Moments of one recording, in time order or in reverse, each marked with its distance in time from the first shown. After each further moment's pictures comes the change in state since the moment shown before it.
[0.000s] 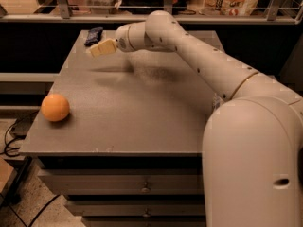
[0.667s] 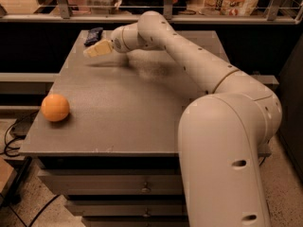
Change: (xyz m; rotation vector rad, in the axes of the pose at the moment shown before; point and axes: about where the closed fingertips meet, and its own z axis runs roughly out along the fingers) arm 0.012 -0.009 0.039 -0.022 0.046 0.040
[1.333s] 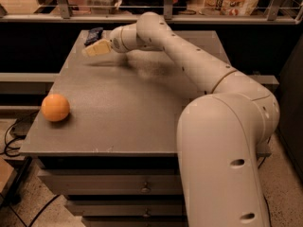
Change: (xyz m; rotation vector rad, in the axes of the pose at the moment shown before) arm -0.002 0.001 0.007 0.004 -0.015 0.012
